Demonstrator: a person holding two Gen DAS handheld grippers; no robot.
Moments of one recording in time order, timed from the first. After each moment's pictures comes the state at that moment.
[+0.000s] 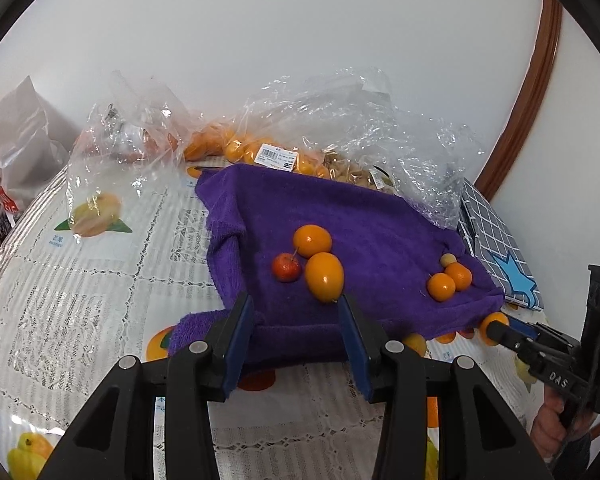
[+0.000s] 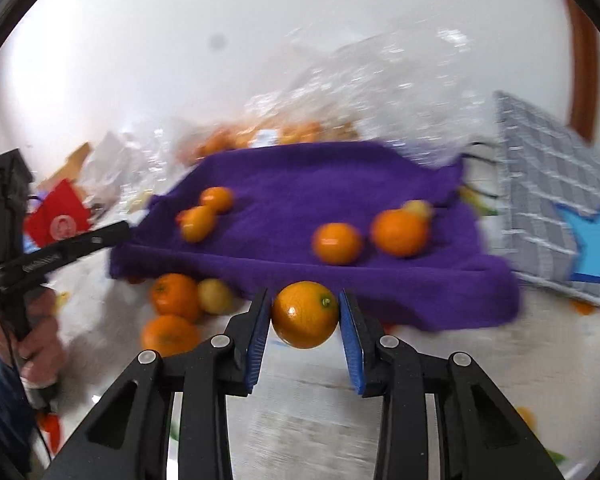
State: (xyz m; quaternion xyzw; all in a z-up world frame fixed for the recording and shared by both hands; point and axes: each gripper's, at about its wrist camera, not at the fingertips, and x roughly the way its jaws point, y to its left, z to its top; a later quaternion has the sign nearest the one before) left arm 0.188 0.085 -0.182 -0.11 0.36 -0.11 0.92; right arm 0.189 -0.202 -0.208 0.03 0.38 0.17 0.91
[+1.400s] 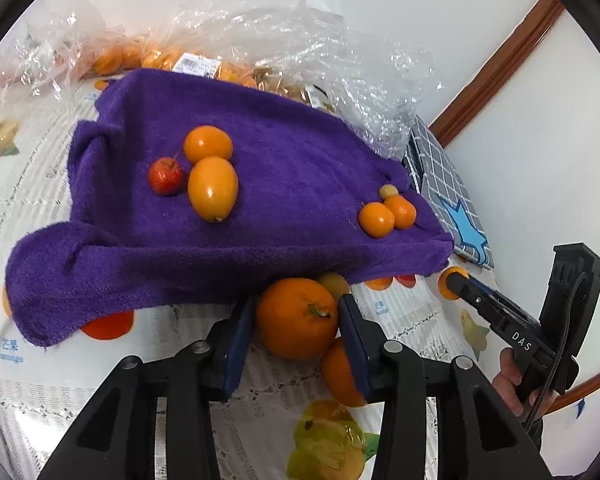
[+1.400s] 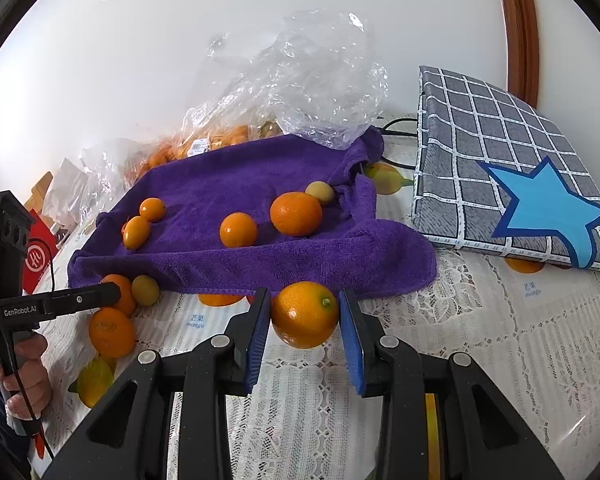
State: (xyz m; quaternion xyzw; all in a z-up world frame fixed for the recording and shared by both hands) left arm 0.201 0.034 -0.212 -0.16 0.46 -0.21 0.85; right arm 0.187 -0.258 -0.219 0.07 0.39 0.12 0.91
